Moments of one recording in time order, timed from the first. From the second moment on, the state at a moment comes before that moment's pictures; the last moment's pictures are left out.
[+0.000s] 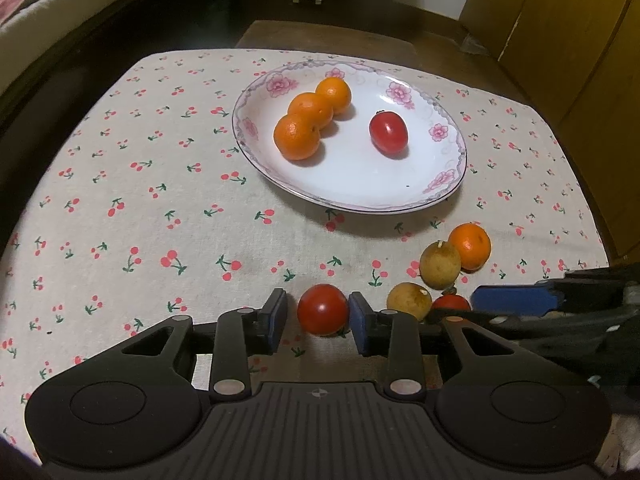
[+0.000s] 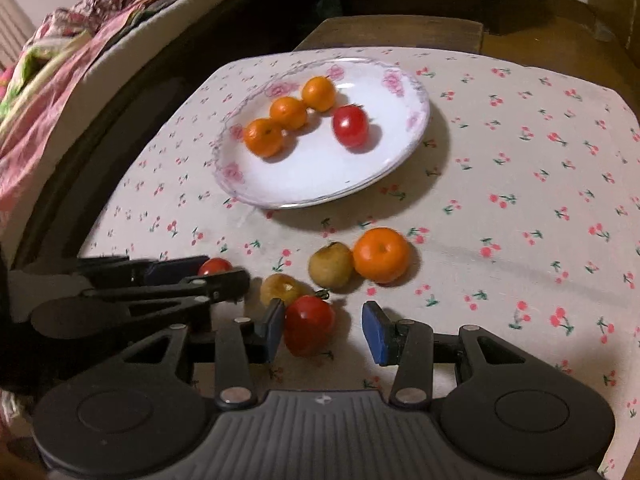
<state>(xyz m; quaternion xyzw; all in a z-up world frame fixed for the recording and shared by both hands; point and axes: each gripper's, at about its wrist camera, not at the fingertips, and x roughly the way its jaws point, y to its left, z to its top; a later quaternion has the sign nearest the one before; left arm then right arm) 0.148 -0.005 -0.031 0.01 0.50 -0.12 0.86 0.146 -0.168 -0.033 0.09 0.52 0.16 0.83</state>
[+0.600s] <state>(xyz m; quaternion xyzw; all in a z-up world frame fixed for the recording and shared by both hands) 0.145 -0.002 -0.029 0.02 0.50 -0.12 0.86 0.129 -0.157 -0.030 0.00 0.50 0.16 0.85</state>
